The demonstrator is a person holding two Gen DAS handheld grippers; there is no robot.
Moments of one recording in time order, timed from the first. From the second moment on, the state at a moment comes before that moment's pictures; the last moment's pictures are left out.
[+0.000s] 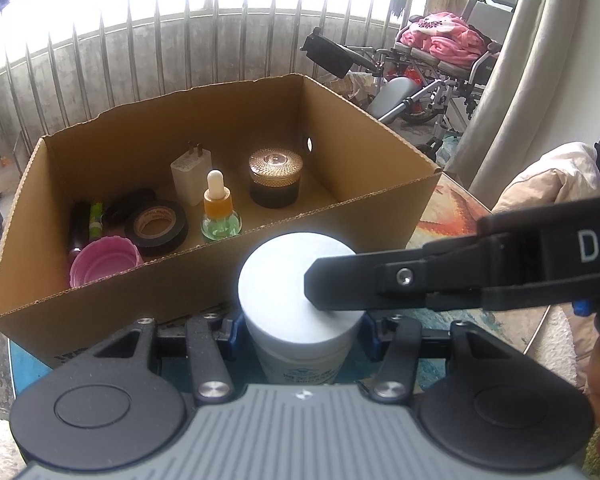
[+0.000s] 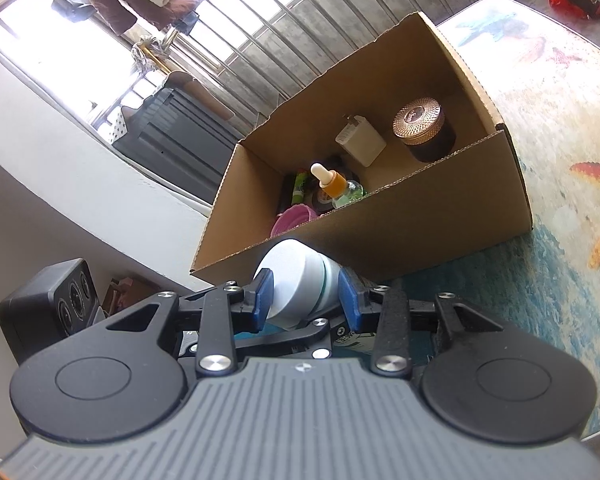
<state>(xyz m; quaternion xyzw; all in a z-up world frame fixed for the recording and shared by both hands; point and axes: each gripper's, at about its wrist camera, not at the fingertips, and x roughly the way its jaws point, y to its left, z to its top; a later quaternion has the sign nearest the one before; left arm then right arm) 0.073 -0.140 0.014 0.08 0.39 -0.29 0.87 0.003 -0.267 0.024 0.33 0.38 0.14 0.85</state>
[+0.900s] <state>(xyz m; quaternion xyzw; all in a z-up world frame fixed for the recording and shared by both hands) 0.093 -0.174 0.125 0.09 0.27 -0.32 0.90 0.016 -0.310 0.138 0.27 0.26 0.15 0.92</state>
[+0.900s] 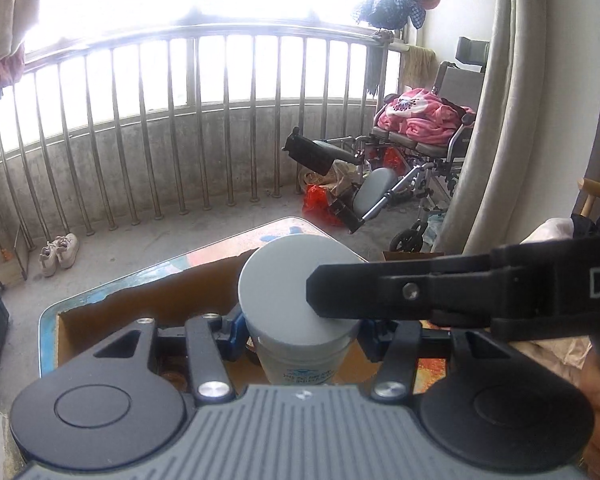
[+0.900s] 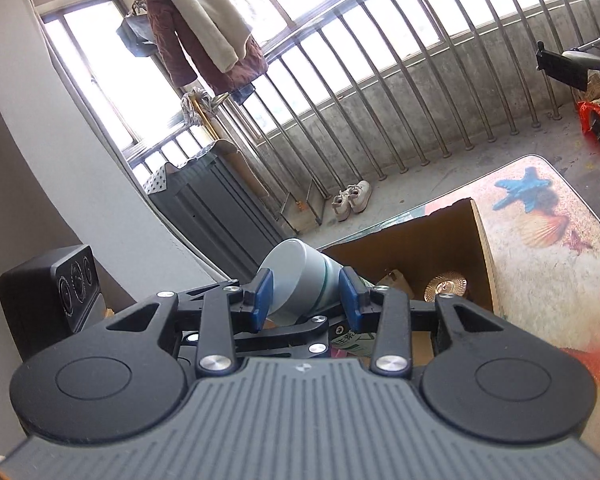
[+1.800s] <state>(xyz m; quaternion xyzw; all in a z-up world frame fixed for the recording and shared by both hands) 0.138 -0.199 0.073 0.09 0.36 -0.30 0.88 0.050 -0.329 0.059 0.35 0.28 0.12 0.89</state>
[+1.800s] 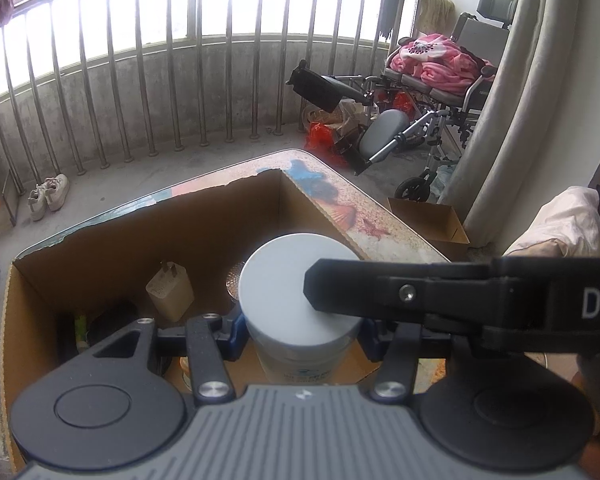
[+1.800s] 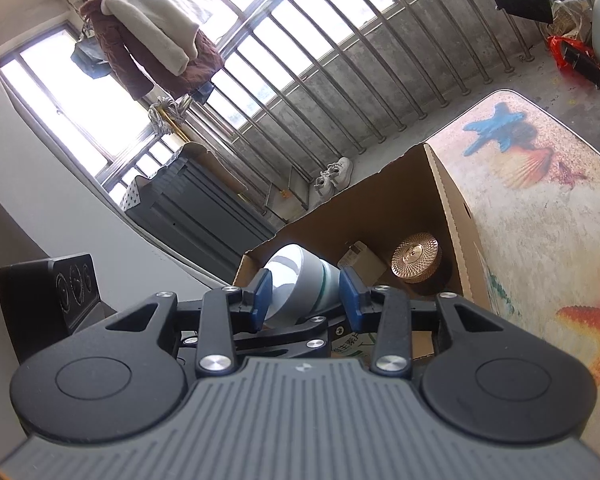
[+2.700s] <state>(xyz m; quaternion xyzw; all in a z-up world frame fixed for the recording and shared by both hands) 0.164 -0.220 0.040 0.12 0.40 -0.30 0.86 0.085 -0.347 0.018 0.36 0.32 0.11 0.87</state>
